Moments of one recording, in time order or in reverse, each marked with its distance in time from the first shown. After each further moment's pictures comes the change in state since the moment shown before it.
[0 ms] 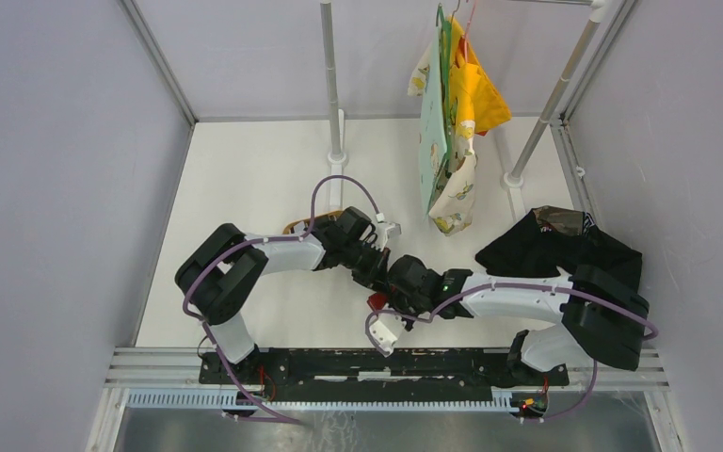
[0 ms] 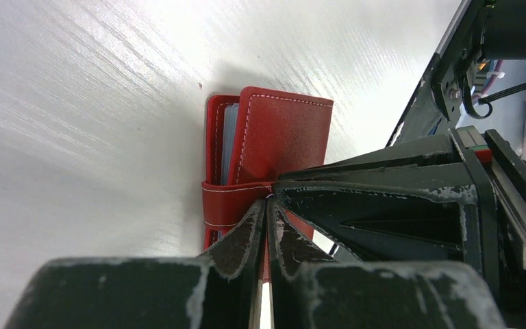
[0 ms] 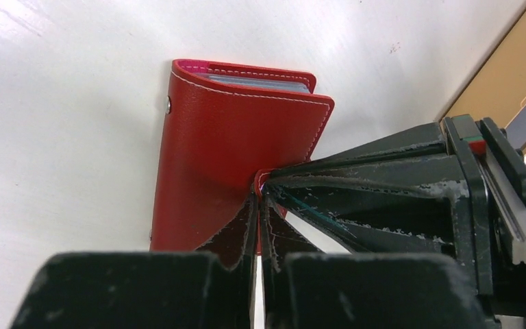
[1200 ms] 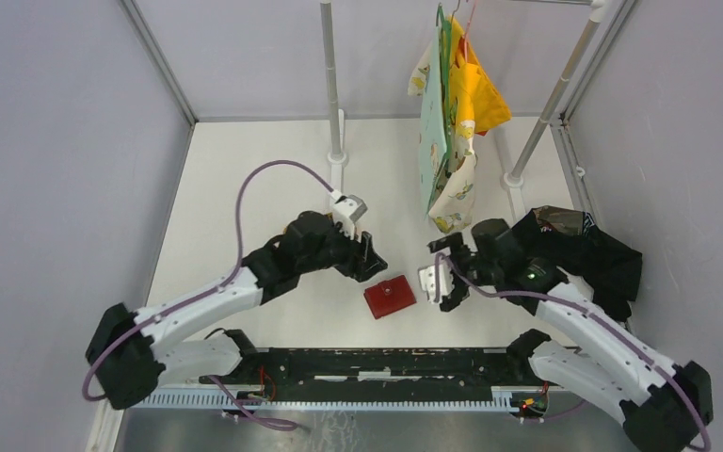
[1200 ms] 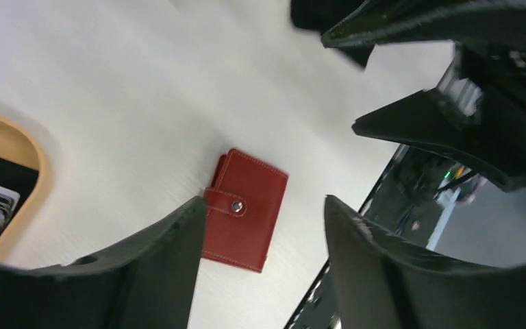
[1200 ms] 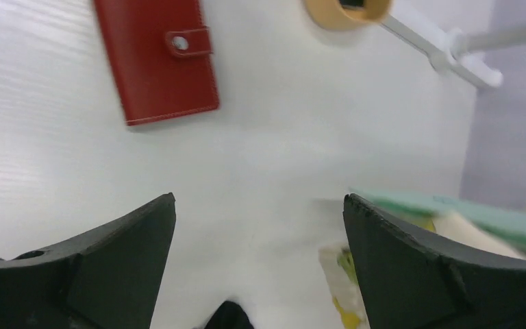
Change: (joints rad) left arm -0.063 -0.557 -0.118 0.011 -0.392 -0.066; right arm -0.435 -0.492 -0.020 -0.247 -0.351 0.142
